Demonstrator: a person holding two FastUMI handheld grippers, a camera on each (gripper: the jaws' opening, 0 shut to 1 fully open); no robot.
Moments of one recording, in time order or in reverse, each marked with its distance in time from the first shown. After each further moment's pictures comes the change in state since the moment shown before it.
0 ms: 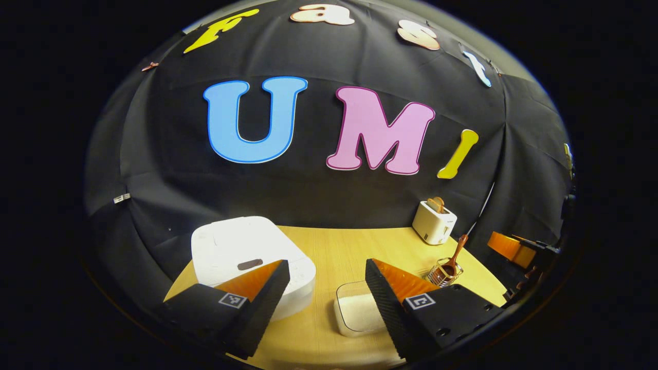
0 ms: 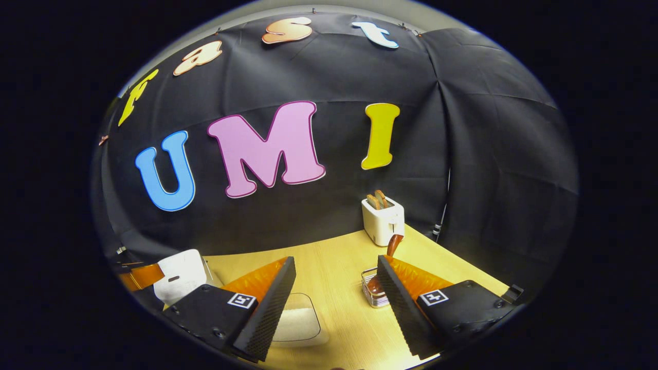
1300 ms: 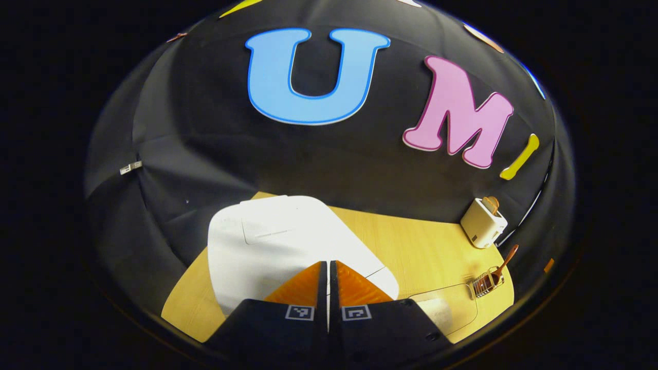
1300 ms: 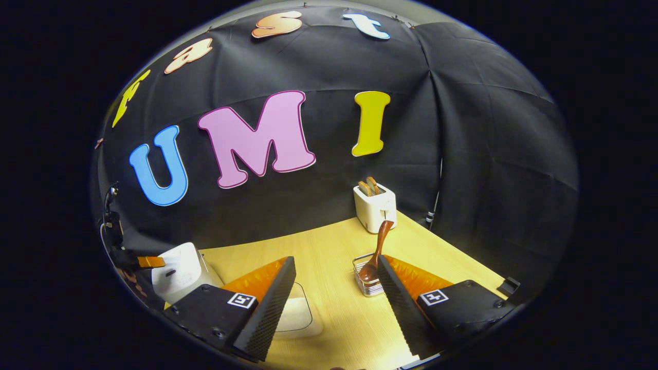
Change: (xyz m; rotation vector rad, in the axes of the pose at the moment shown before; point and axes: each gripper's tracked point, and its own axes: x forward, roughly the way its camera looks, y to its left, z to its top) left arm 0.108 0.130 -0.043 -0.145 0.214 0.177; right arm -0.012 -0.024 -0.019 0.019 0.075 -0.042
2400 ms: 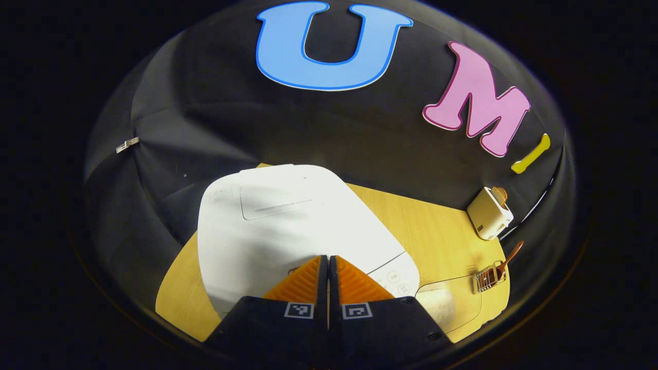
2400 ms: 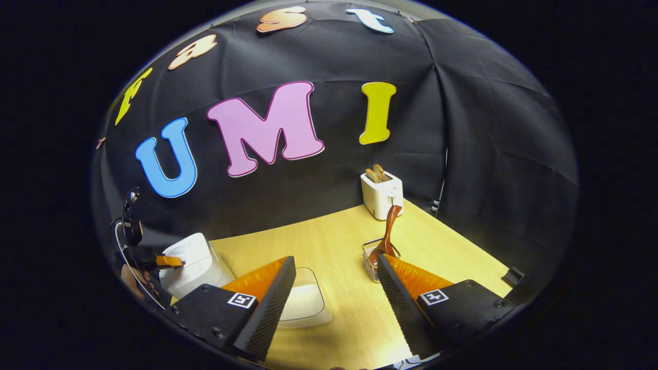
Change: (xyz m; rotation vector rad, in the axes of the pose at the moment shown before) left arm 0.010 0.011 -0.018 -0.040 0.074 -0.008; right arm -0.022 0.027 -0.020 -0.004 0.055 0.035
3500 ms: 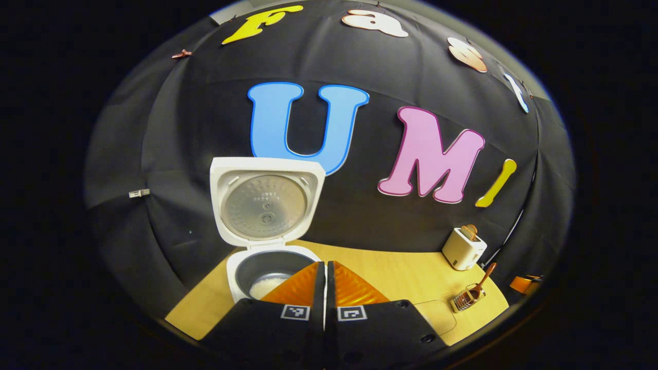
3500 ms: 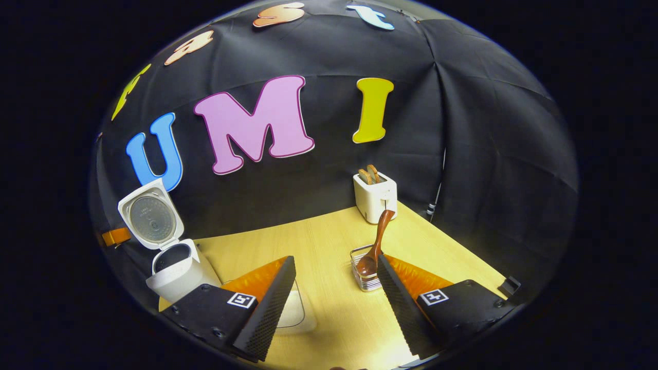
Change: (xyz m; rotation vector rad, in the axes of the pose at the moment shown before) left arm -0.115 -0.057 0.047 0.056 -0.339 -0.064; right arm 0.054 -0.041 0.003 -0.017 0.018 -0.012
